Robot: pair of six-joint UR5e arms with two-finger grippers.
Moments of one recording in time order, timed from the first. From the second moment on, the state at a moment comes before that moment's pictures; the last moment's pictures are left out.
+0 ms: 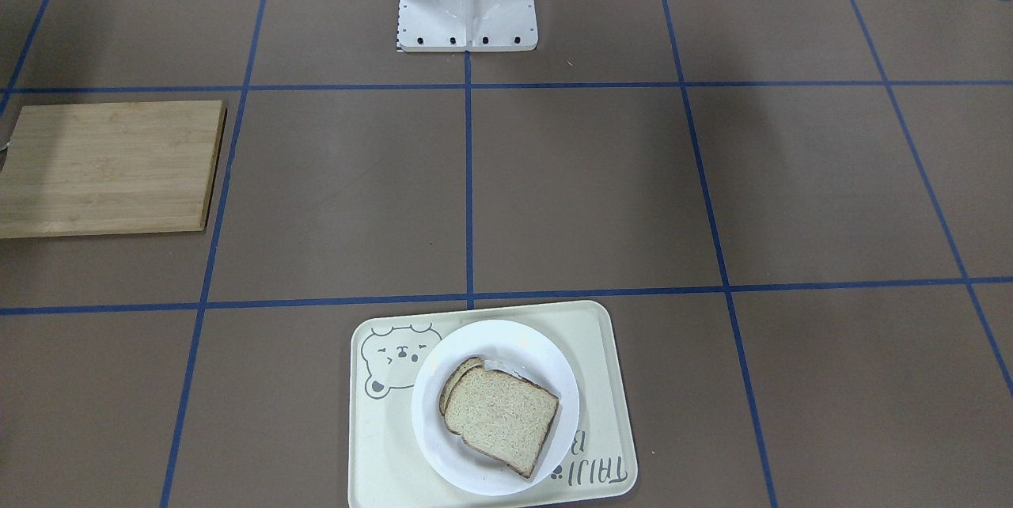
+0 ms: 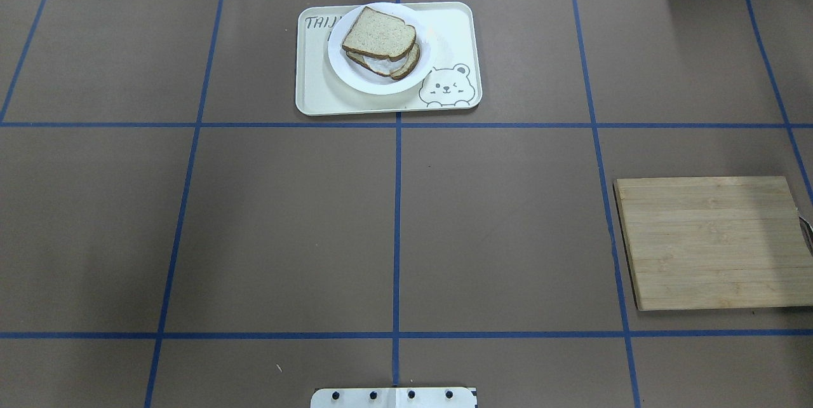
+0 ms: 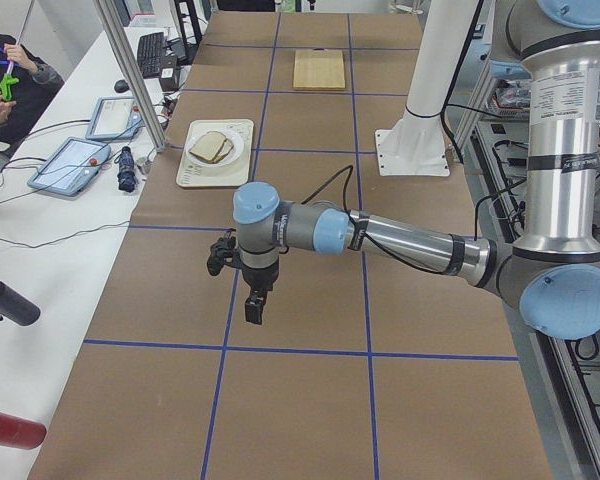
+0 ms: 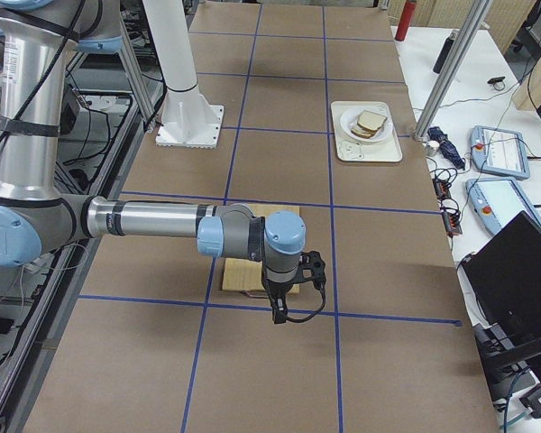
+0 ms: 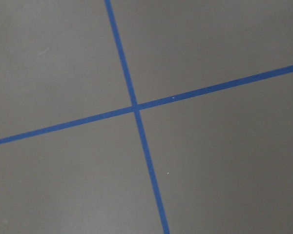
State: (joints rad) left arm -1.49 -1.48 -1.84 -1.50 -2.23 -0.02; right arm 1.56 -1.75 1.75 -1.61 2.27 -0.20
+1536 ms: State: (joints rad) left arm -1.56 -1.39 -1.84 -1.50 -2.34 -0.02; right arm 1.56 -1.75 1.74 -1.61 2.27 -0.20
